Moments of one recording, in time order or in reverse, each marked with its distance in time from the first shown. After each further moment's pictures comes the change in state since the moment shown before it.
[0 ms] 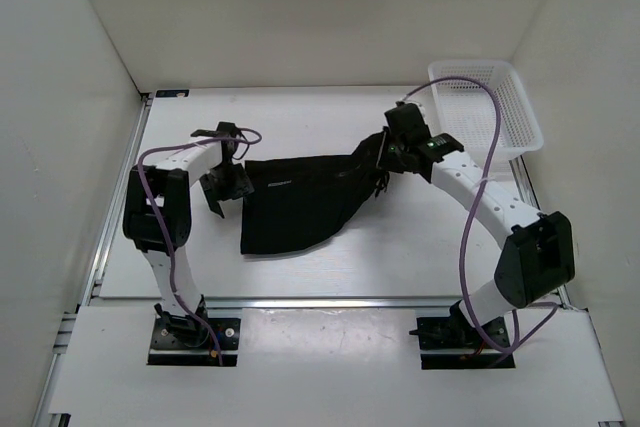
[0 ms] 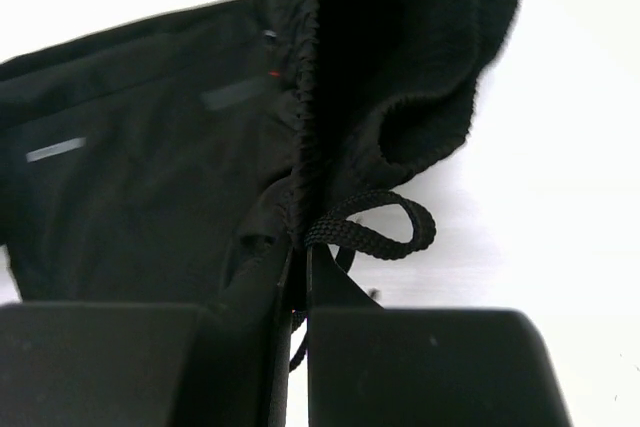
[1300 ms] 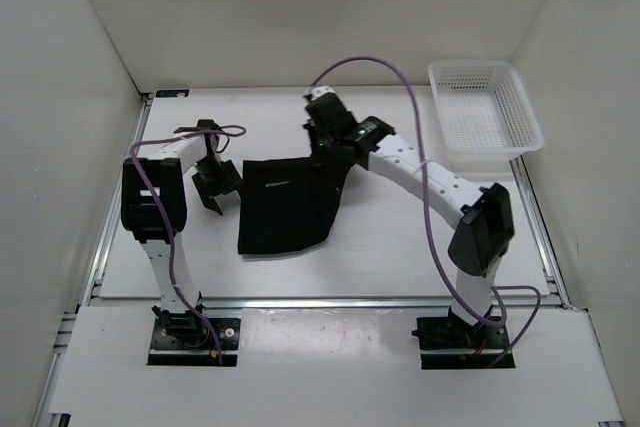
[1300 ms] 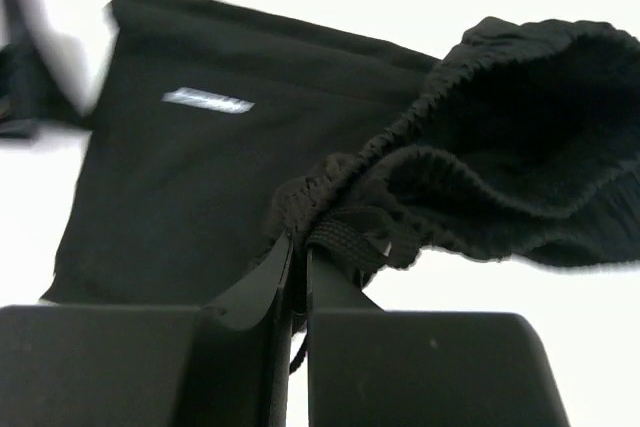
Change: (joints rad) left arm 0.145 0.109 0.067 0.022 0.196 0.095; right arm 0.313 0.308 0.483 -0.112 0.041 -0.231
